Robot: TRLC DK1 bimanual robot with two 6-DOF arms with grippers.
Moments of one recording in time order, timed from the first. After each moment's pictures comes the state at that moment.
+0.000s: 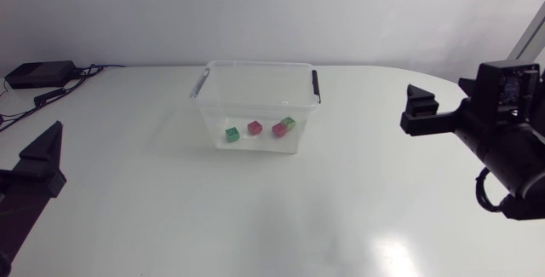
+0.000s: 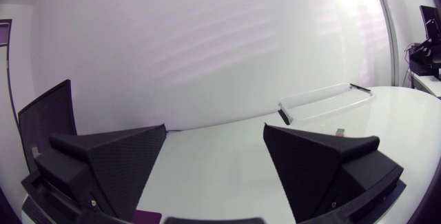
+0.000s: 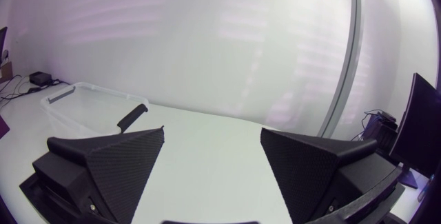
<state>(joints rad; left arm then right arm) 0.16 0.22 0.35 -0.15 0.09 0.24 0.33 0.82 0.51 0.15 0.39 -0.11</state>
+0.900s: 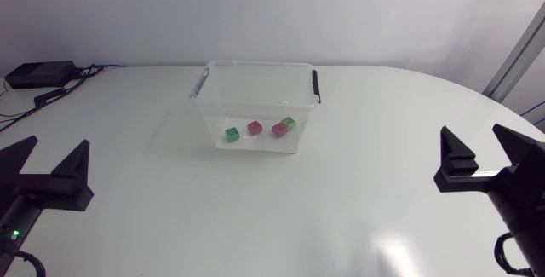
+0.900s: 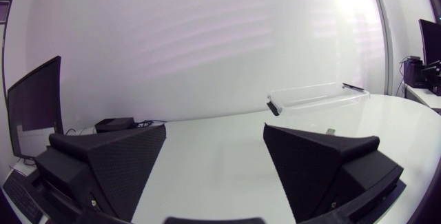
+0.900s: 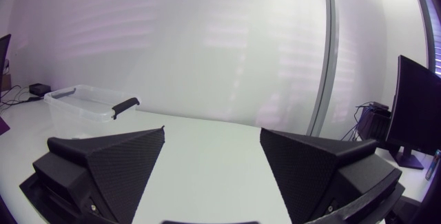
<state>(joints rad) 0.09 0.15 0.18 -0.06 0.06 0.15 0.15 0.33 0.20 0.10 0.22 -0.11</state>
